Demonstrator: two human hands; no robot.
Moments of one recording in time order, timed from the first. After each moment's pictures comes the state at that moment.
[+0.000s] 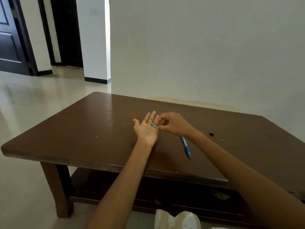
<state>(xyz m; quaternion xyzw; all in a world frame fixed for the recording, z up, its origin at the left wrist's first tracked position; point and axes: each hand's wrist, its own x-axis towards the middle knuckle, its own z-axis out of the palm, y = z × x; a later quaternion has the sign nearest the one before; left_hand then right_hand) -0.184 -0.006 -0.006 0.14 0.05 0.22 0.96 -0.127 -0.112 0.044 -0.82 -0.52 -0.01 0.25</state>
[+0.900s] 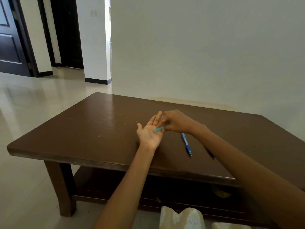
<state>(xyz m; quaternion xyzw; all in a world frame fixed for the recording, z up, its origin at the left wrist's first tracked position) -0.191 -0.018 -0.015 0.09 0.00 0.18 0.98 -0.128 -0.114 0.063 -0.81 -0.58 -0.05 0.07</state>
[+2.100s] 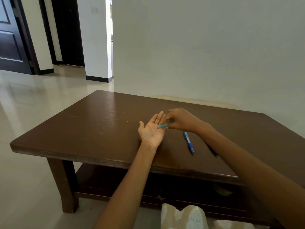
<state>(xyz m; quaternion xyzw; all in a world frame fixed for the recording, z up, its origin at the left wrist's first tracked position) -0.189 -0.014 -0.017 0.08 0.01 0.17 0.98 -0.122 -0.119 0.062 -0.82 -0.57 -0.08 0.06</state>
